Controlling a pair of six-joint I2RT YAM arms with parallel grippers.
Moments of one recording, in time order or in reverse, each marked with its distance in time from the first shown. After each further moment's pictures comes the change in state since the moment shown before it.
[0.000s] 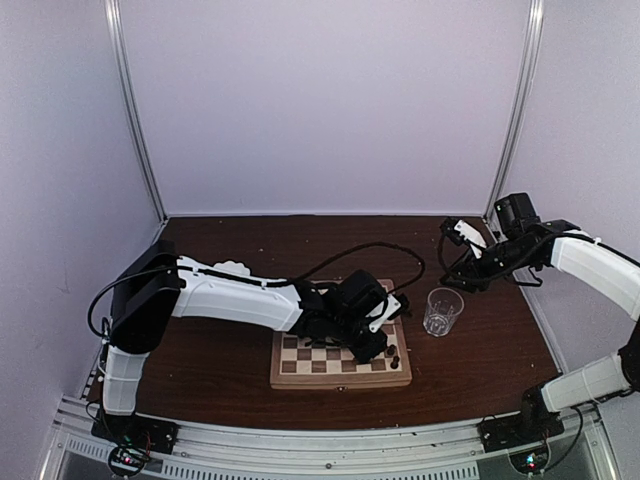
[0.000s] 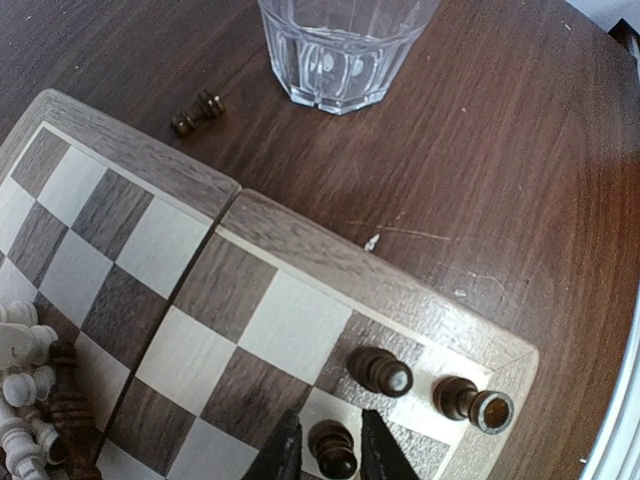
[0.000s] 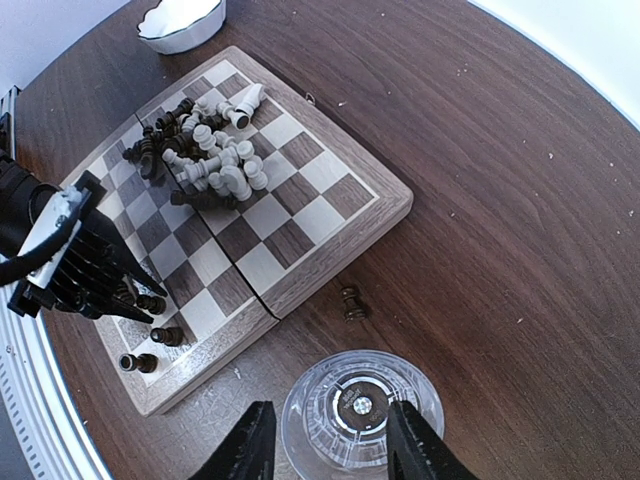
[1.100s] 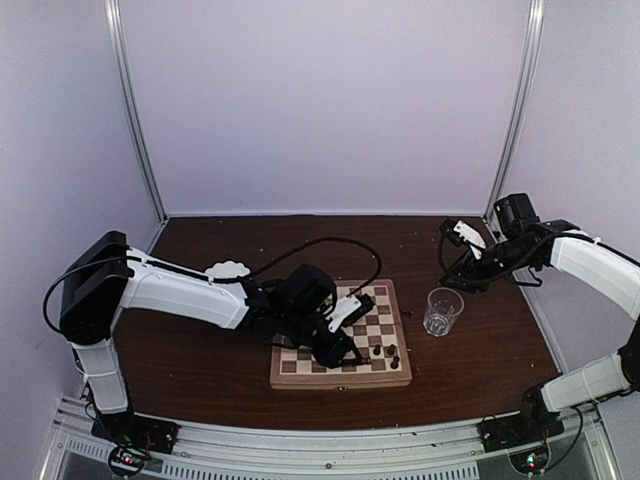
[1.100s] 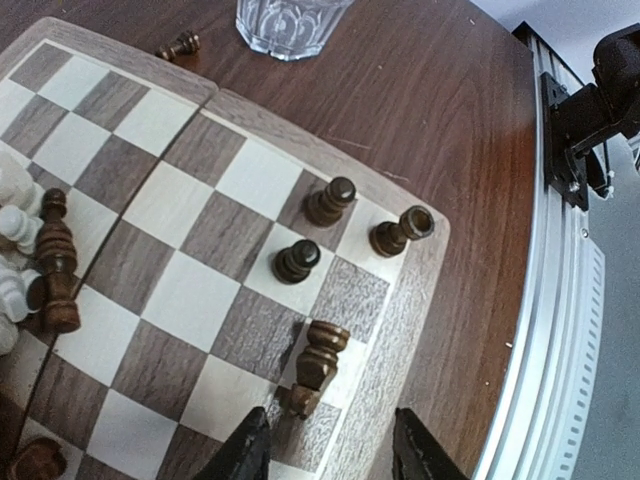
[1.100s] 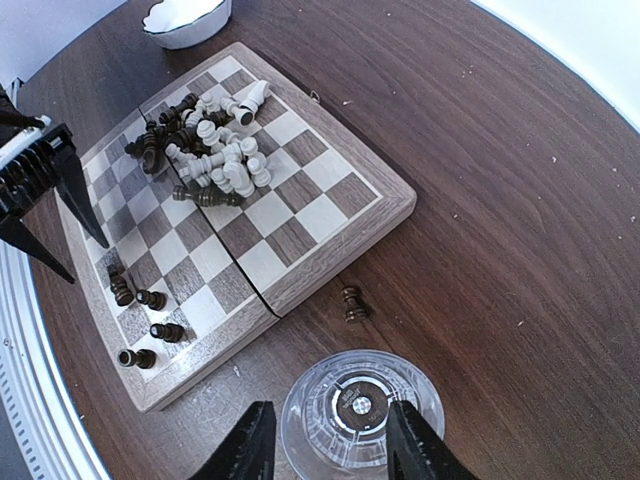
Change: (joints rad) left arm 0.094 -0.272 -0.381 0.165 0.291 -0.034; right arm 0.000 0.003 0.000 -0.004 -0.005 -0.023
